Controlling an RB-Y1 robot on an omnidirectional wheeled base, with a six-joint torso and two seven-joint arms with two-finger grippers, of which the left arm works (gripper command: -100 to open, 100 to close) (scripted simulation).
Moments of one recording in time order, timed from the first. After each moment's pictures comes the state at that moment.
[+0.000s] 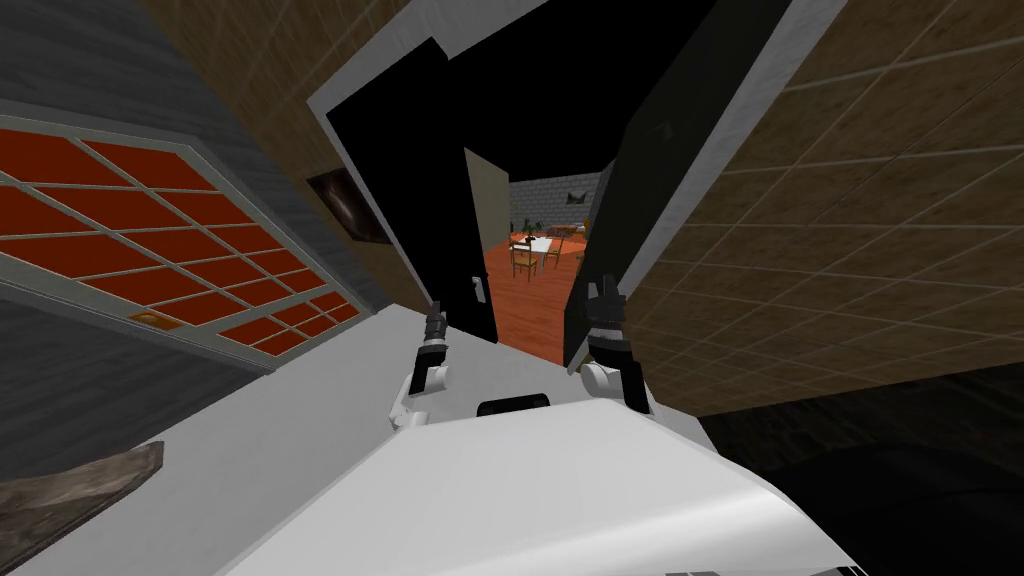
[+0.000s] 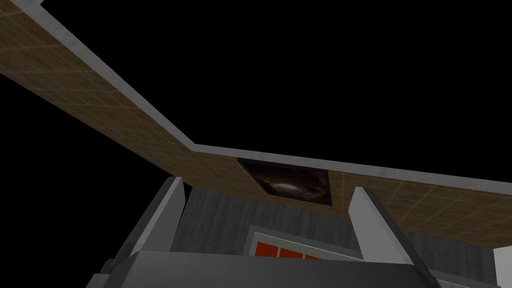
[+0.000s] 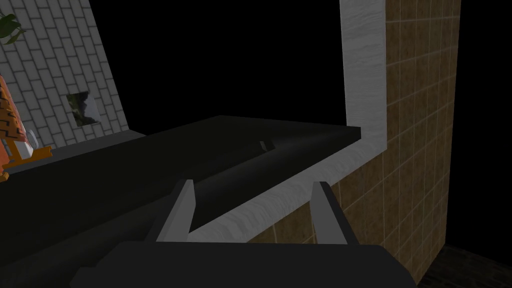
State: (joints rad) arm 0.14 0.06 0.08 -1.64 0.01 -0.42 -0.10
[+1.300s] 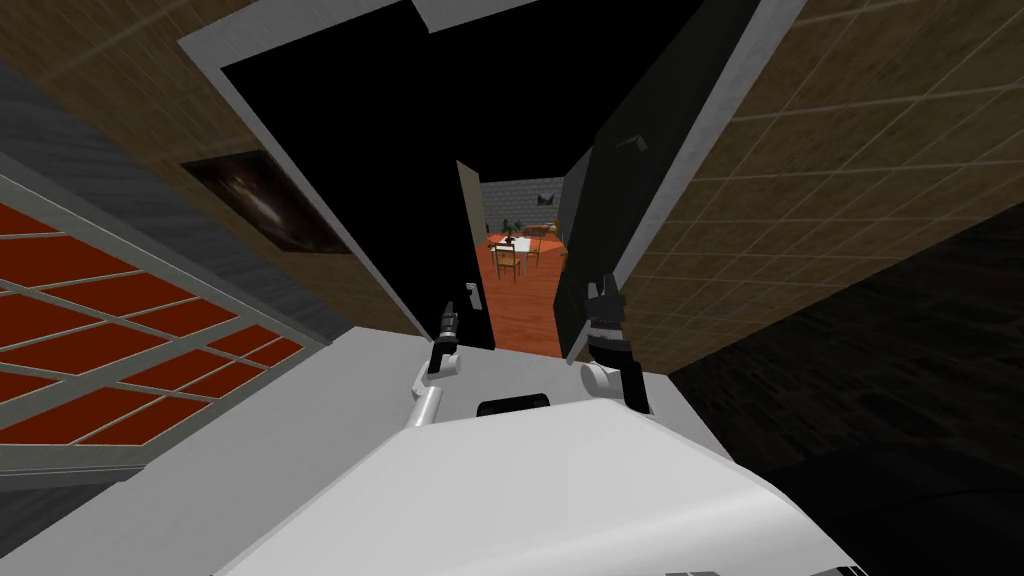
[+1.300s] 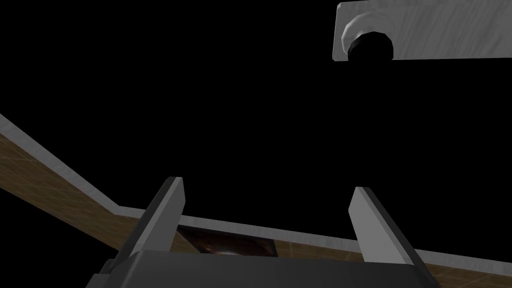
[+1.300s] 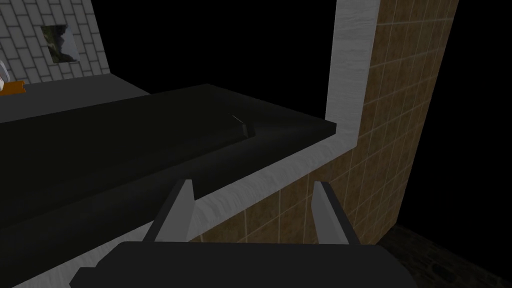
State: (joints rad) arm -0.08 0.05 0.11 -1.29 0.03 -0.41 -0.10
